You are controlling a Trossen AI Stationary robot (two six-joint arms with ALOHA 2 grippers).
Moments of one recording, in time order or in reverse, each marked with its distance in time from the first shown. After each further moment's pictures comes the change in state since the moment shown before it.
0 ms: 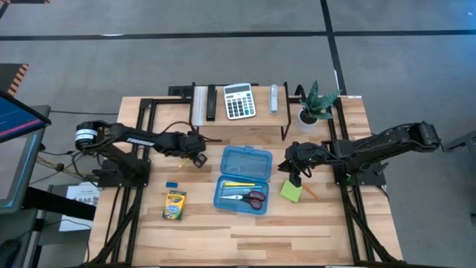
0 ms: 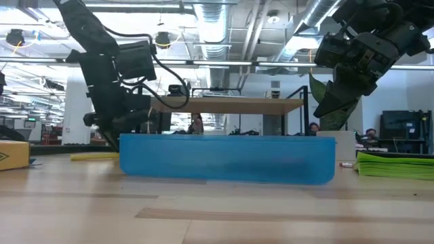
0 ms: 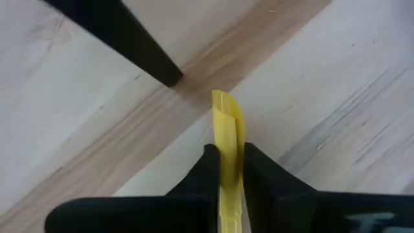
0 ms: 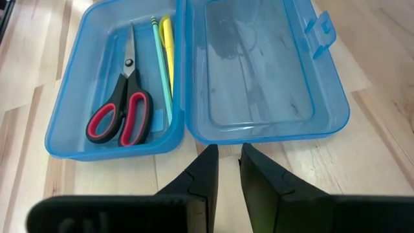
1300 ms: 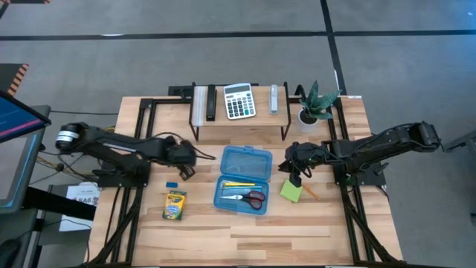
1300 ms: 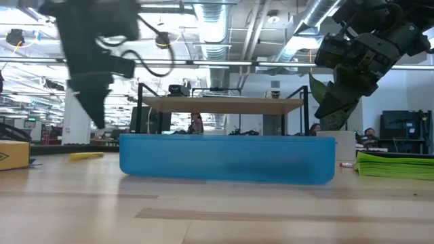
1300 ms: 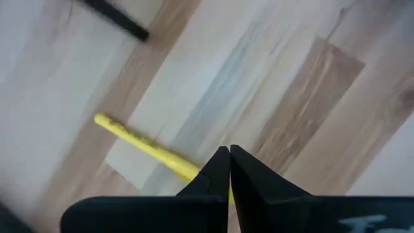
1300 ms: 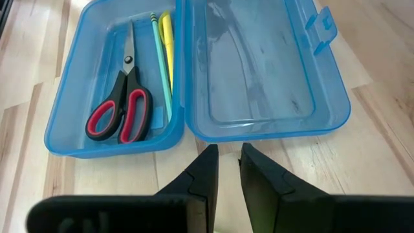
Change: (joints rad) left arm -0.245 -0.260 0.105 -0.414 -0.034 -0.009; right arm 0.000 0.000 0.000 -0.009 -0.003 0.002
